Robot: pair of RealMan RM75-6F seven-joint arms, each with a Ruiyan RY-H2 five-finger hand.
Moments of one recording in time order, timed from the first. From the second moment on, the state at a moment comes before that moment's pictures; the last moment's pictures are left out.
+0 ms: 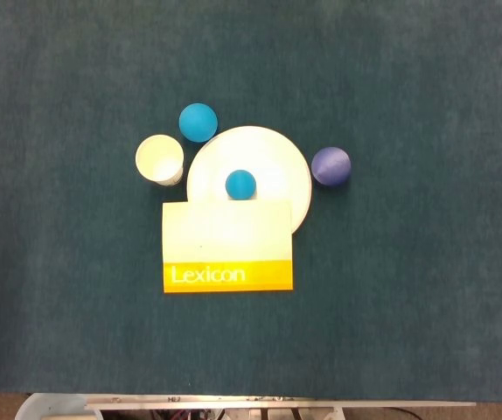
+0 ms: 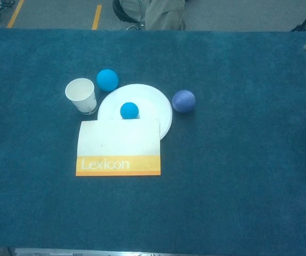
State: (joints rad) left arm -0.04 -1.06 -0.01 -1.80 1.55 1.56 0.23; right arm 0.27 -0.97 -0.01 -1.78 -1.68 1.34 -0.13
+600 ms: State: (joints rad) left arm -0.01 -1.06 -0.01 -1.74 1.53 1.59 0.12; right arm 0.64 -1.30 0.14 -1.77 -1.35 0.86 -0.54
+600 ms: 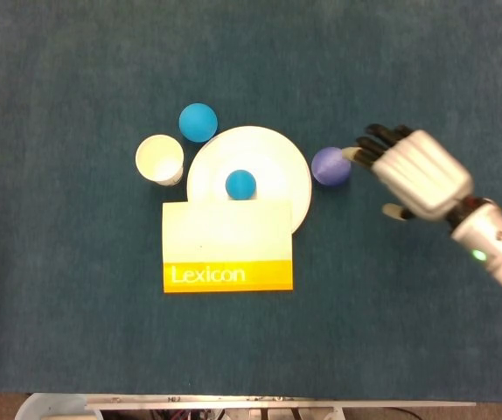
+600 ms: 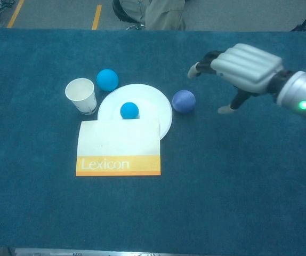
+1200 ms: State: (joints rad) left arm 0.00 -1.04 -0.02 -1.70 1.51 1.57 0.05; right arm 0.84 -1.62 0.15 -1.44 -1.08 0.79 -0.72
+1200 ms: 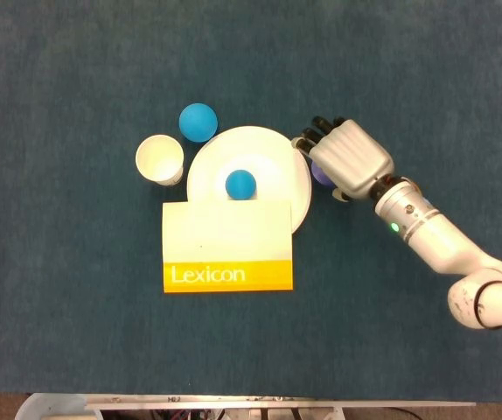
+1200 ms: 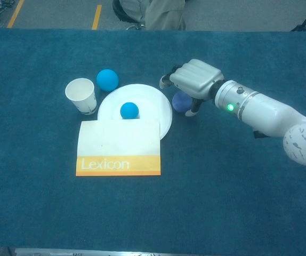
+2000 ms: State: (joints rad) left arm 0.01 -1.04 -0.02 -1.69 1.51 1.56 0.03; right arm 0.85 -1.67 0.13 -1.26 -1.05 0.82 -0.60
